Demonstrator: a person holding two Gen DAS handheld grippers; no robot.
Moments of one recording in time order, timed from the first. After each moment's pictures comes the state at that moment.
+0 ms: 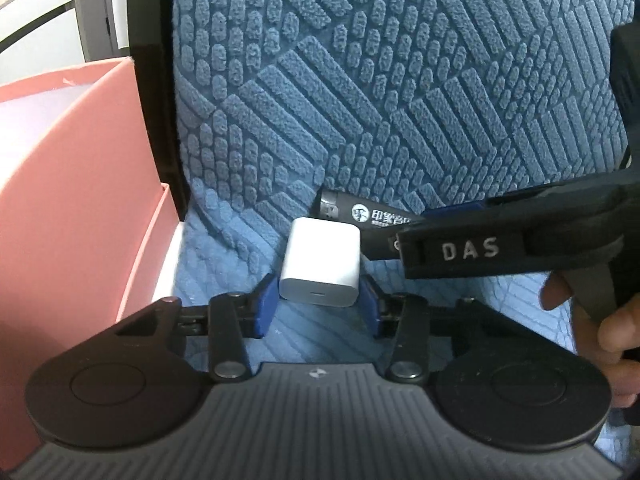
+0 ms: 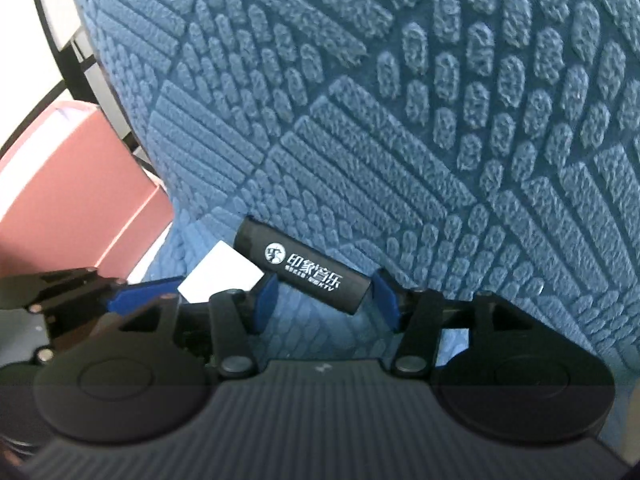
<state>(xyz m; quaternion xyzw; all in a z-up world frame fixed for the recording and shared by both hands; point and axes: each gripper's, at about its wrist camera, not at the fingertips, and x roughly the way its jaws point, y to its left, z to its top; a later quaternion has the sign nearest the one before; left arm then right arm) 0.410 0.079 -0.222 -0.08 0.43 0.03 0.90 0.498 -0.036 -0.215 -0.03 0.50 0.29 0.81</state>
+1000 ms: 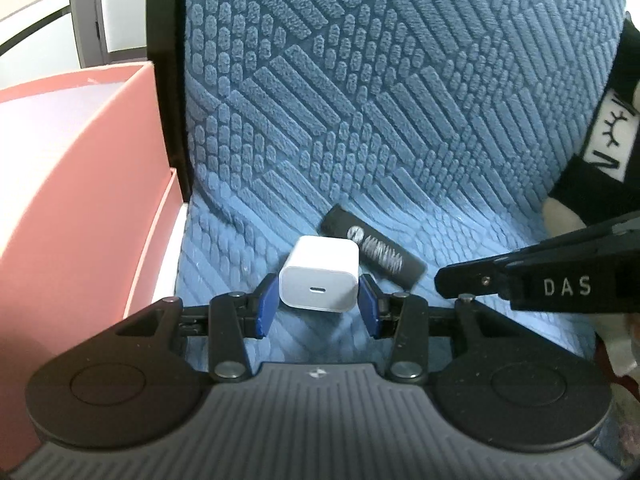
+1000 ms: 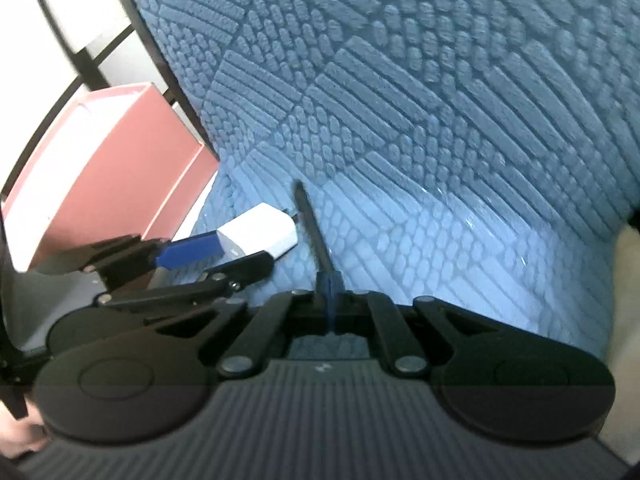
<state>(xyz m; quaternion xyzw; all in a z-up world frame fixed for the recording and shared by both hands) 0.368 0.072 -0.202 -0.09 0.43 0.00 0.90 0.427 -0.076 -0.181 0.00 0.54 0.24 0.81</state>
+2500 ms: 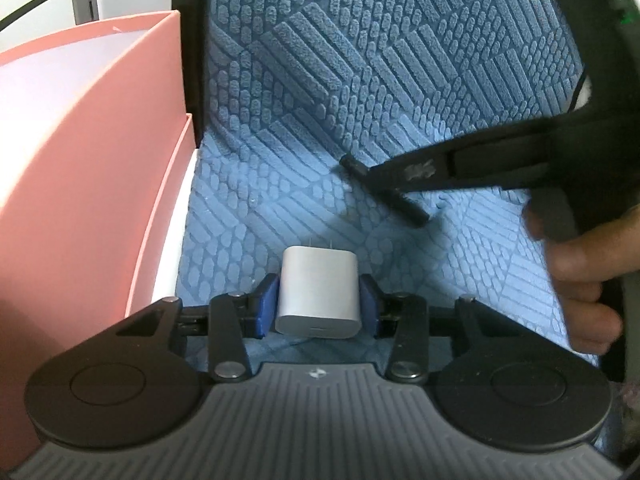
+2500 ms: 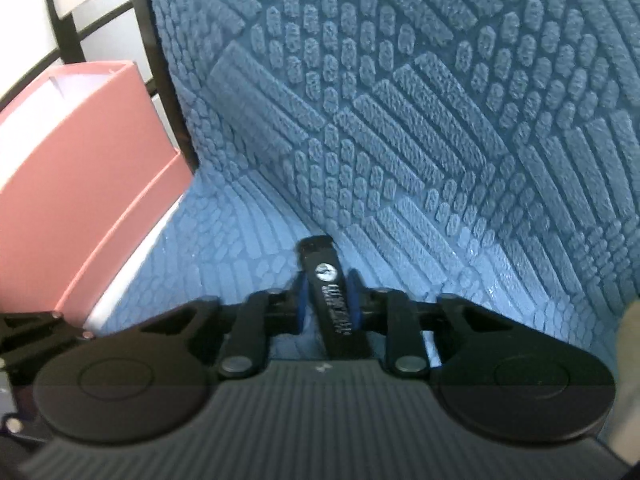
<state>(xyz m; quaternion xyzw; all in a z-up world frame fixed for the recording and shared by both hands) 0.334 0.073 -0.204 -0.09 0.46 -0.01 0.88 0.447 -0.019 -0.204 -0.08 0.47 0.22 0.85</state>
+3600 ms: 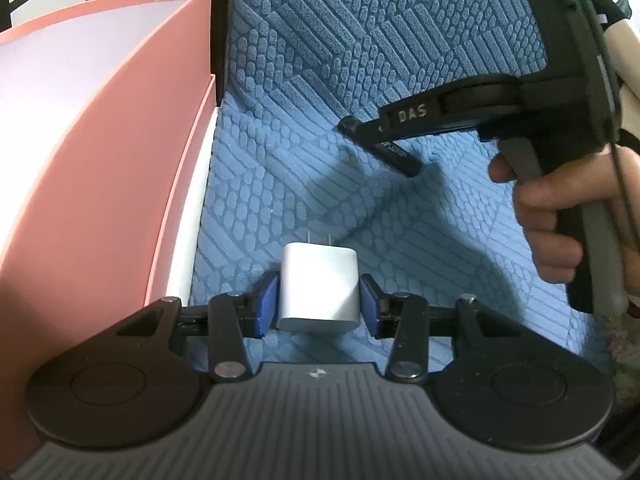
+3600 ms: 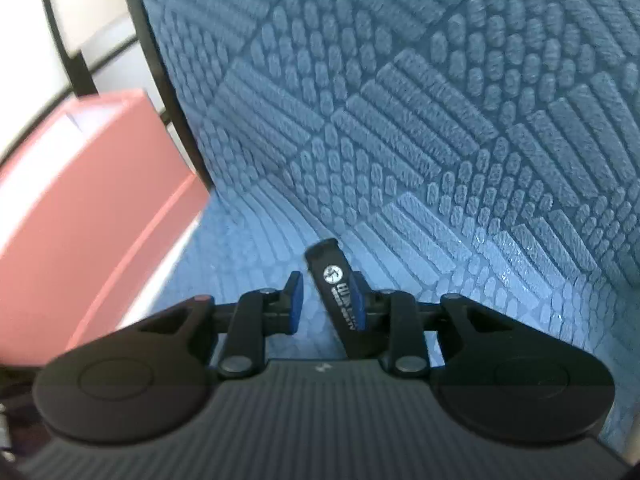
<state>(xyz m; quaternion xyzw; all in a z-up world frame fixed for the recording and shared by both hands) 0.286 0.075 -0.206 -0.10 0.48 -0.02 0.87 0.439 -0.038 -0.202 -0.06 0.43 0.23 0.87</state>
